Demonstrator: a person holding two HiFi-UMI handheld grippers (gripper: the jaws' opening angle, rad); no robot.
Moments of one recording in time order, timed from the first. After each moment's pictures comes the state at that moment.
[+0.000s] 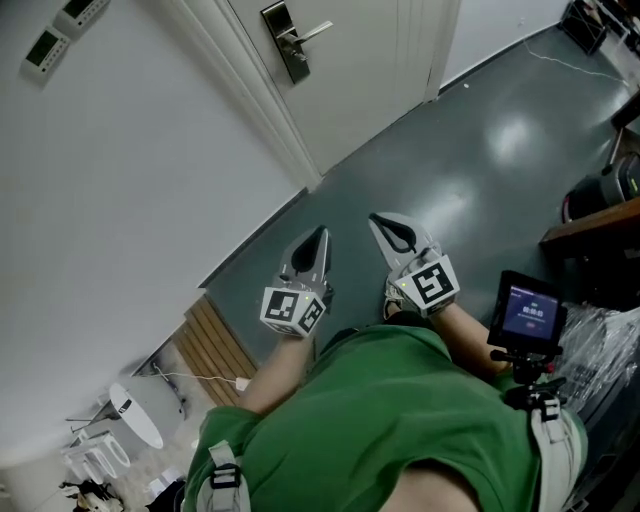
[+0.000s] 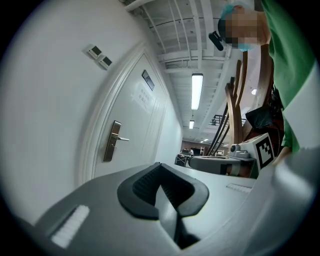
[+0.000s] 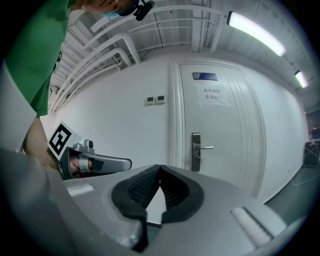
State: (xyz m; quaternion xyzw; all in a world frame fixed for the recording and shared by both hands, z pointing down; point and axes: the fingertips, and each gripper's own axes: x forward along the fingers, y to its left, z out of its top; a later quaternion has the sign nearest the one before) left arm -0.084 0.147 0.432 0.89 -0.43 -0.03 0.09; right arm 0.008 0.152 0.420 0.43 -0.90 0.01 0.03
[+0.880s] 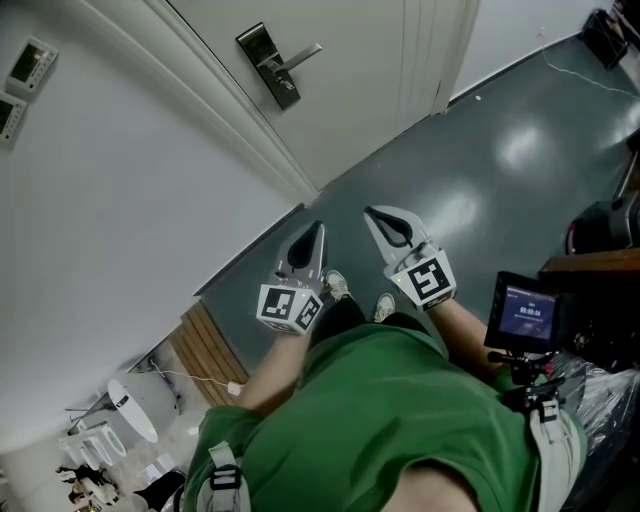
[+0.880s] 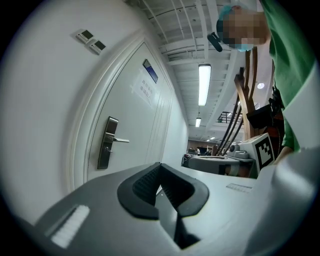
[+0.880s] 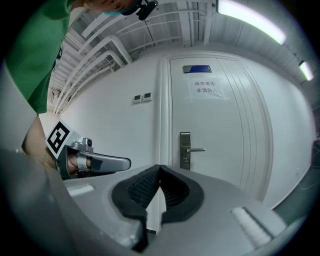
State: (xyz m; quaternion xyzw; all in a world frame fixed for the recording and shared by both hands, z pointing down) left arm -0.010 -0.008 0.434 0.88 -0.46 -0.02 0.09; right arm 0.079 -0.012 0.428 0.40 -0.91 0.00 0.04
